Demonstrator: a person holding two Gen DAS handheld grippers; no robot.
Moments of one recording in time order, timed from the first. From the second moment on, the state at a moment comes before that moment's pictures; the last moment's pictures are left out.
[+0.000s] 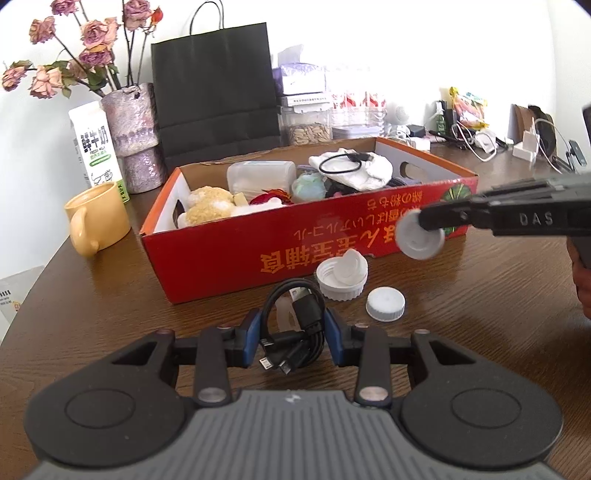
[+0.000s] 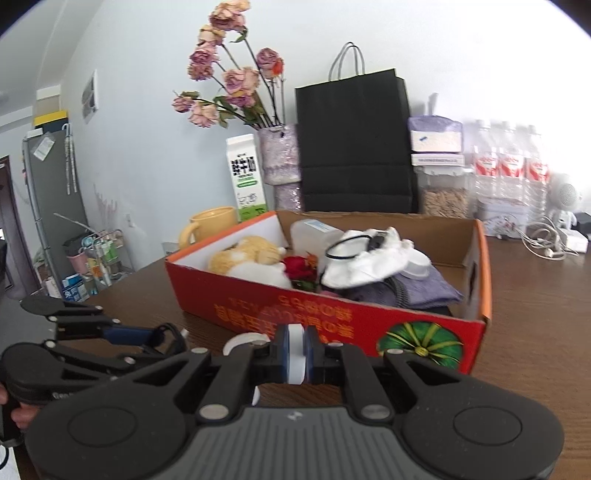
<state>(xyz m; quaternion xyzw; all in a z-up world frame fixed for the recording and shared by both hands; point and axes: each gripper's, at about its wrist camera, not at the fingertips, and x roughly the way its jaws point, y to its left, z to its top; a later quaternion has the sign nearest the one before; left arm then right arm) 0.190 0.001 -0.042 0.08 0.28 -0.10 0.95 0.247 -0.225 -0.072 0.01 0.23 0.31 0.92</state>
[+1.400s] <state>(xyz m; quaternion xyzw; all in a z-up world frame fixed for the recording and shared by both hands) 0.284 -0.009 0.033 0.01 0.19 -0.04 0.98 0.303 -0.206 -0.017 0.01 0.14 0.27 0.95</state>
